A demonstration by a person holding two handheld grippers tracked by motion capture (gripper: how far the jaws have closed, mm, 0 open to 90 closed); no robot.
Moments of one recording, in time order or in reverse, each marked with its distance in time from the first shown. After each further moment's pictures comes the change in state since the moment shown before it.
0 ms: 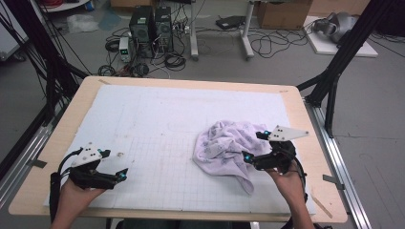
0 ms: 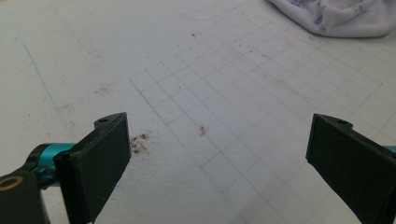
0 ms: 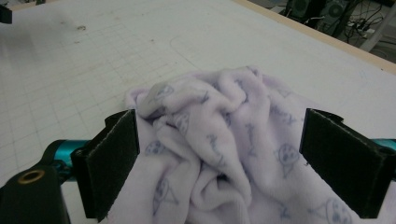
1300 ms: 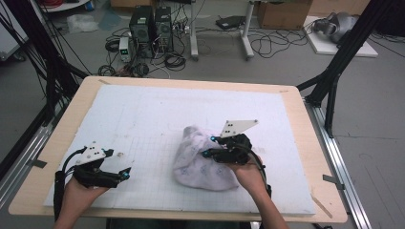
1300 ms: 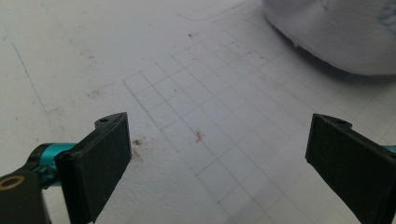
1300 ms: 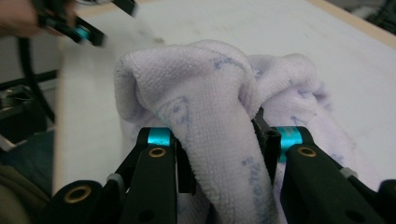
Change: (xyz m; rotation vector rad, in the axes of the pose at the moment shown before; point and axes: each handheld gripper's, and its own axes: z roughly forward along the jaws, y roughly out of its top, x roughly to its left) left arm -0.002 0.003 0.008 0.002 -0.008 -0.006; right arm 0.071 0.063 0.071 0.020 0.279 -0.087
